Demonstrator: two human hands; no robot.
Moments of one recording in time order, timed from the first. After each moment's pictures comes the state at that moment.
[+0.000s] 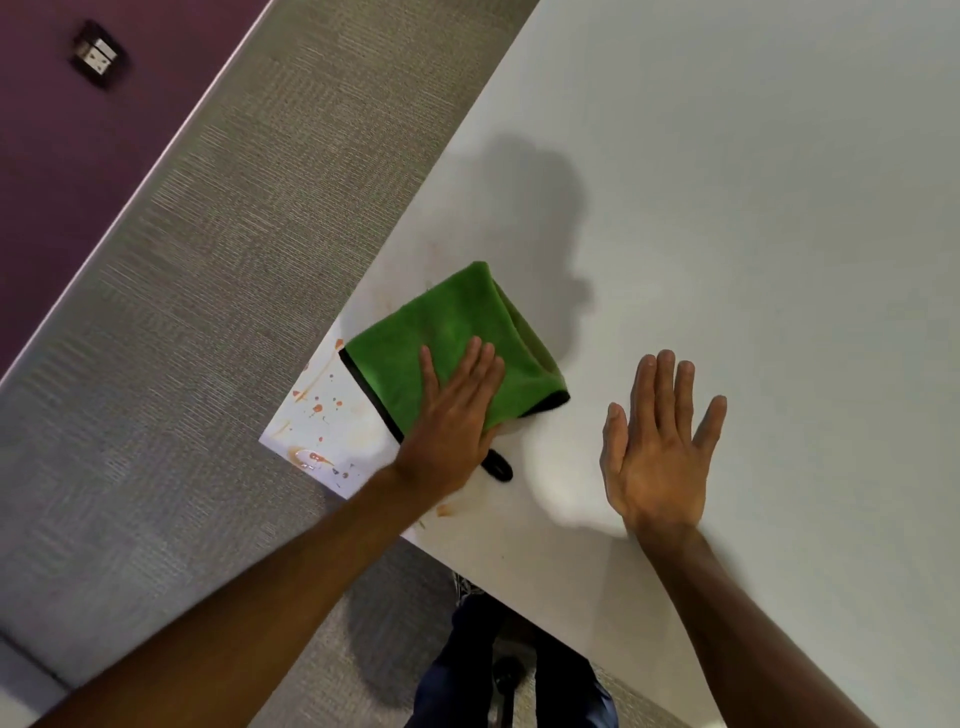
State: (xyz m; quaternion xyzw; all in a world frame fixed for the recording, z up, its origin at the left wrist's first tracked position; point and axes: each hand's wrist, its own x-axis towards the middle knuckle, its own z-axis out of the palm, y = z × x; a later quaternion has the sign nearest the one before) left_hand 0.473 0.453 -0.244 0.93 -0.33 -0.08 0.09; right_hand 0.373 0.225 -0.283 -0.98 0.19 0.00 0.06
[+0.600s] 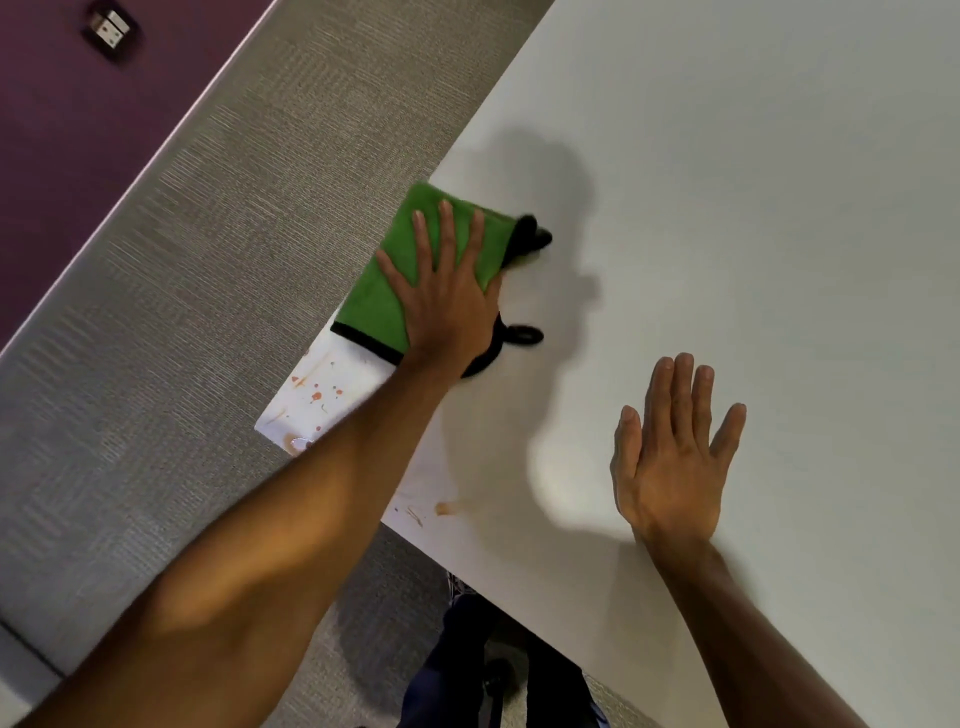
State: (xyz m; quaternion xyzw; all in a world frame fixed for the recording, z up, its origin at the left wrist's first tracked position) left_hand 0.583 0.419 -0.263 1.00 -0.07 -0.05 0.01; right_hand 0.372 0.224 -0.286 -0.98 0.18 -0.02 0.07
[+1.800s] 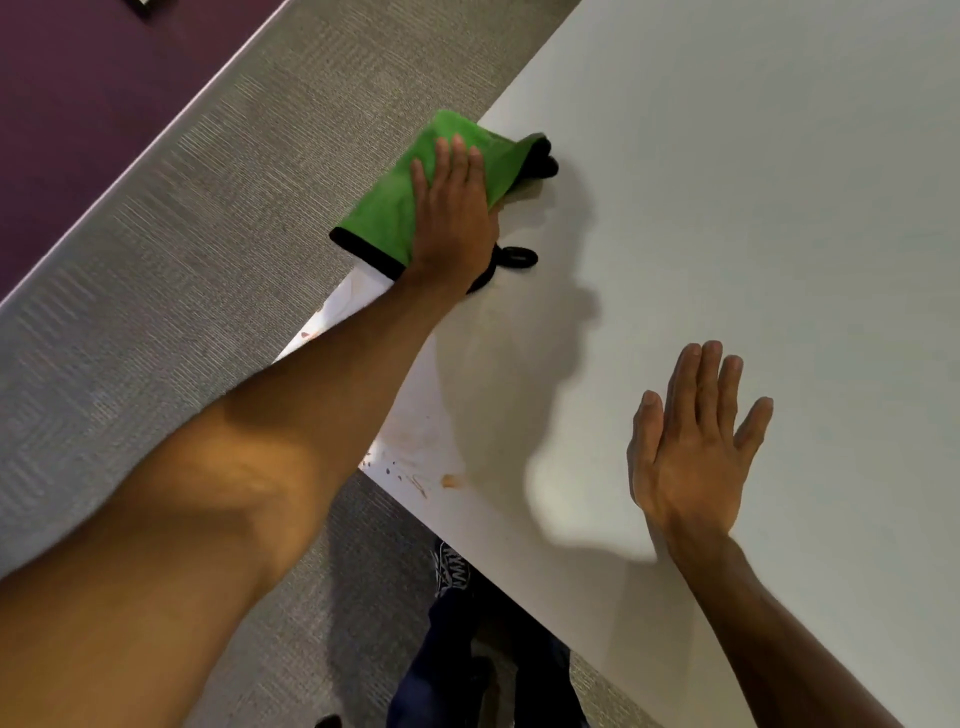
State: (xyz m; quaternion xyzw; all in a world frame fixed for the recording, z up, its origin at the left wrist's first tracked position) left_hand 0.635 0.433 -0.261 1.00 -0.09 -0.04 0.02; right_hand 0.370 0.225 -0.284 -0.98 0.17 -0.03 0.07
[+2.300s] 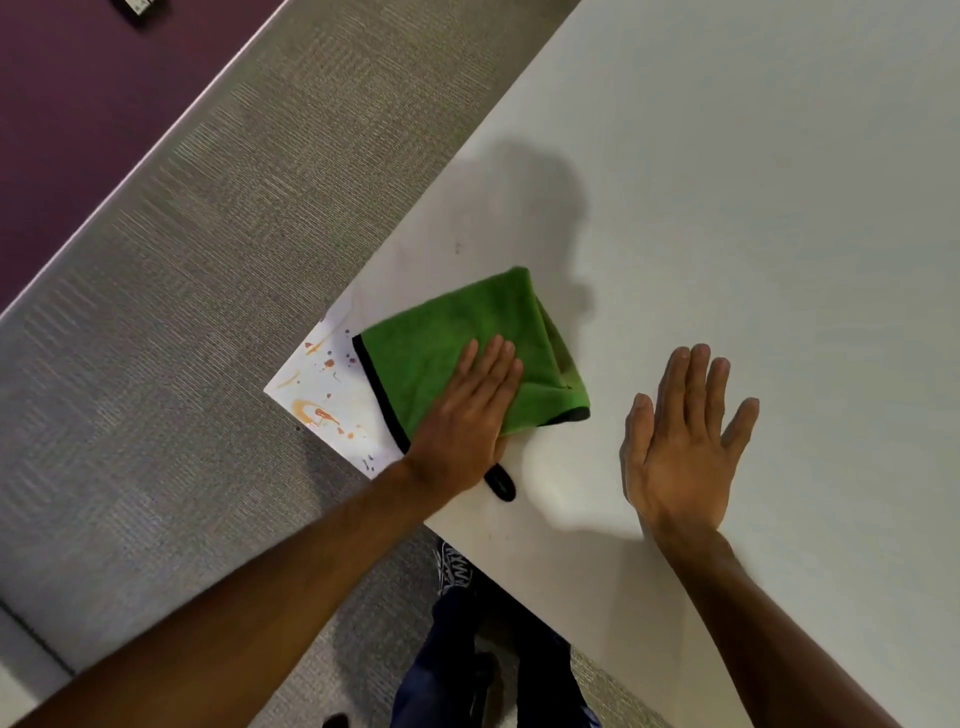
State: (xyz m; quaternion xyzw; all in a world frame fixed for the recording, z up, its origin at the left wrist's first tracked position) left_hand 0.443 0.458 -0.251 0.94 -0.32 -0.04 0.12; right_hand 0.373 0.227 -0.279 -0.98 0.18 -0.01 0.07
